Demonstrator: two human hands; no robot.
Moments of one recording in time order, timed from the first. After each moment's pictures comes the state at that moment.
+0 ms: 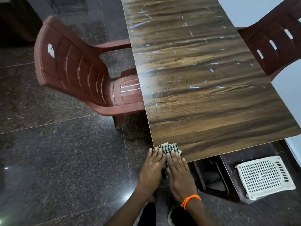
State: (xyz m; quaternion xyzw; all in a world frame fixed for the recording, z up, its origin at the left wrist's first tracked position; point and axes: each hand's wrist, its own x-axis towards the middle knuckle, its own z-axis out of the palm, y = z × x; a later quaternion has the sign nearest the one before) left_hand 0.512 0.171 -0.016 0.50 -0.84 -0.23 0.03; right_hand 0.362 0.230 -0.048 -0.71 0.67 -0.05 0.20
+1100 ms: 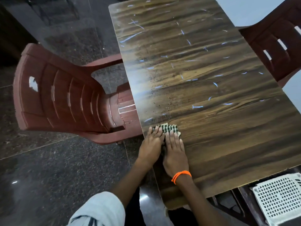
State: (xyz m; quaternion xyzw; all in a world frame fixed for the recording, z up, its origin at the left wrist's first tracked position) left_hand 0.489 -0.062 -0.016 0.47 -0.86 -0.19 0.02; right_hand 0.373 0.013 -0.060 -0.65 0.74 -0.05 0.19
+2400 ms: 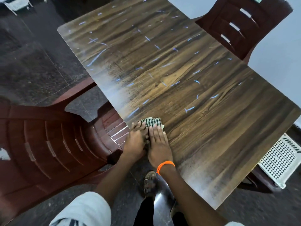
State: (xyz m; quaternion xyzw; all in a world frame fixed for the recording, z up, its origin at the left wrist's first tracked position) left_hand 0.543 -0.209 -0.017 0.37 -0.91 -0.19 0.00; right_hand 0.457 -0.108 -0.047 -0.53 0.82 -0.09 0.19
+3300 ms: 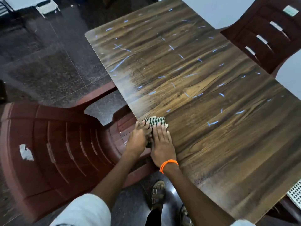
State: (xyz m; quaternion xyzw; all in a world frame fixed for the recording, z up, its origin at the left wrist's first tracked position) left_hand 0.584 -0.291 -0.041 0.38 -0.91 -0.19 -0.01; right_hand 0.484 -0.188 -0.063 -0.56 0.80 -0.09 0.17
